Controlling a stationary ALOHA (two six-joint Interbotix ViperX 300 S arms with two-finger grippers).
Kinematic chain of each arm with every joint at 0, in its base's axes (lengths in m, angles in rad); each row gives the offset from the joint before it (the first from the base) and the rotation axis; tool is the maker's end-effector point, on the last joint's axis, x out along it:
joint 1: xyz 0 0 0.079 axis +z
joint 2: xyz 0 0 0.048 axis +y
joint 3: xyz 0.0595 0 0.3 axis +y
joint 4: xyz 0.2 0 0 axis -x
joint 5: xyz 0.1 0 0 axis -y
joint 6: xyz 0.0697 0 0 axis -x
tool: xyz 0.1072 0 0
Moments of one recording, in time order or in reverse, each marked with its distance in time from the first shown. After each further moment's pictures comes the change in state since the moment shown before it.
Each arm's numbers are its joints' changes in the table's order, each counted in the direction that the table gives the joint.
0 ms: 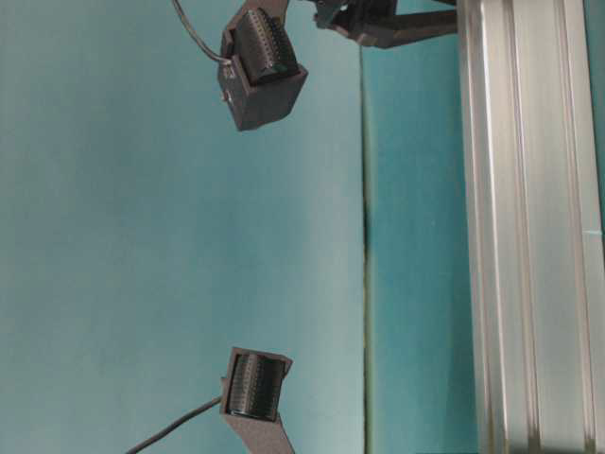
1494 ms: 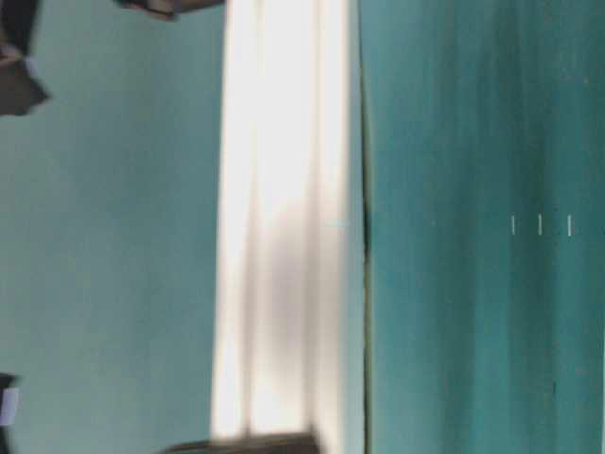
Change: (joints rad) left arm 0.026 -0.327 -0.209 -0.006 -0.414 -0.086; right arm -0.041 -0.253 -0.278 -0.005 -0.583 -0.055
